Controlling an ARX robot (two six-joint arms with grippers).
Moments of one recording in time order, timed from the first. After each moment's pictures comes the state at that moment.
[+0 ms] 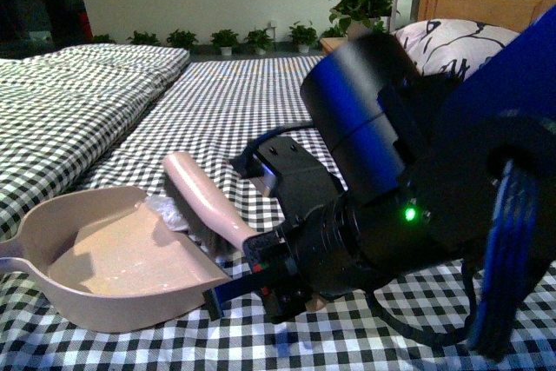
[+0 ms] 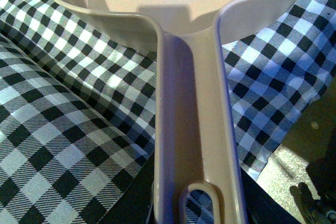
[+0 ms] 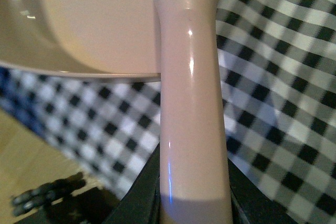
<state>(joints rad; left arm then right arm) 0.36 1.72 1.07 -0.50 0.58 1.29 0.51 1.89 1.08 0.06 -0.17 0.04</state>
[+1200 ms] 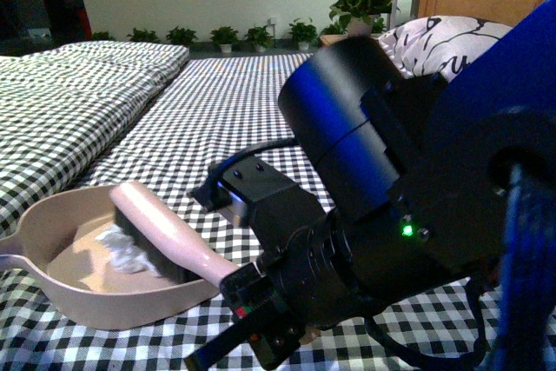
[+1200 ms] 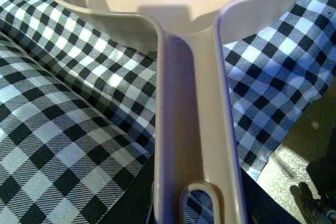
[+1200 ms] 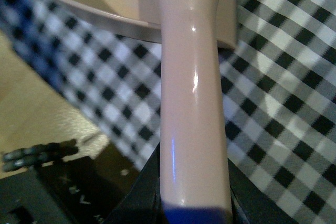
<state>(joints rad) 0.36 1.72 1.07 -0.50 0.58 1.30 0.56 1.86 1.06 -0.01 -0.22 -0.09</state>
